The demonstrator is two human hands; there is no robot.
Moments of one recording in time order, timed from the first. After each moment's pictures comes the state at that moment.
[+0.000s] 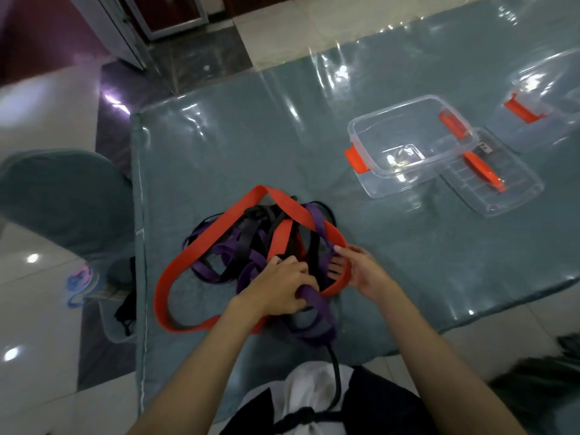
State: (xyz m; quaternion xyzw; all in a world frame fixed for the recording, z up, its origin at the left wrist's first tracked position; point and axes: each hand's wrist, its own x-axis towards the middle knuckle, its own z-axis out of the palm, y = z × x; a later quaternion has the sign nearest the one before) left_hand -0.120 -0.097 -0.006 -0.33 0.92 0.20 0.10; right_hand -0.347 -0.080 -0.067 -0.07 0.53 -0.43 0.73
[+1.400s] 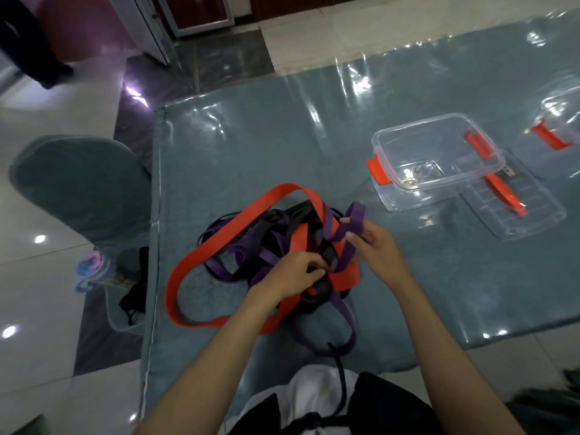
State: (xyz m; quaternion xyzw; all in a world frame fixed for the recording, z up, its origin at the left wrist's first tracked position) left_hand -0.130 -0.117 0.012 -0.51 0.75 0.42 0.00; right_hand -0.347 -0.109 -0.005 -0.48 0.57 -0.44 0.50
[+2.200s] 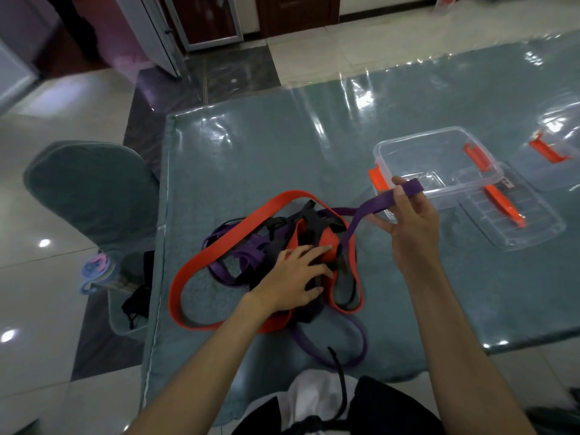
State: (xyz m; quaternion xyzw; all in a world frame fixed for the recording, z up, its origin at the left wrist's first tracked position) left_hand -0.111 -0.107 0.005 -0.39 0.91 0.17 -0.01; right_hand -0.359 -0.123 0.065 -0.29 0.49 -0.67 0.47
